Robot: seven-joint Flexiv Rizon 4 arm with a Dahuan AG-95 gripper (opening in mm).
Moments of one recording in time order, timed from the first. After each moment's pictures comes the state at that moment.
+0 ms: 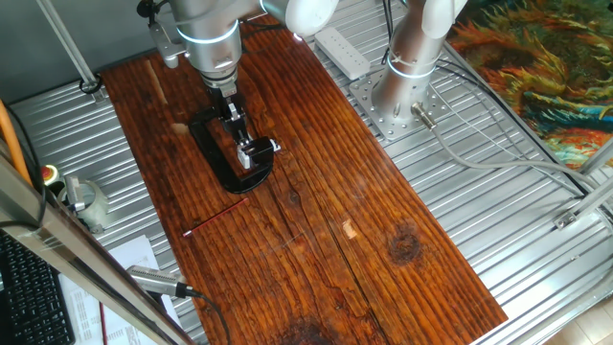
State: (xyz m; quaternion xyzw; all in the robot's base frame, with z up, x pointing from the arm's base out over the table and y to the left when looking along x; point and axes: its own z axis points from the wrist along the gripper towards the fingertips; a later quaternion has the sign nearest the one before) arm 0.500 0.000 0.170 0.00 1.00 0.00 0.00
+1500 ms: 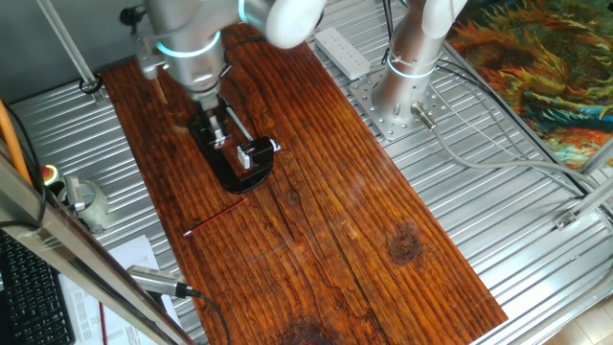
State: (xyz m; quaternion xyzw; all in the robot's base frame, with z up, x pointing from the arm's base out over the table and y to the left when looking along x) arm 0.552 0.015 0.165 0.03 1.00 0.00 0.00
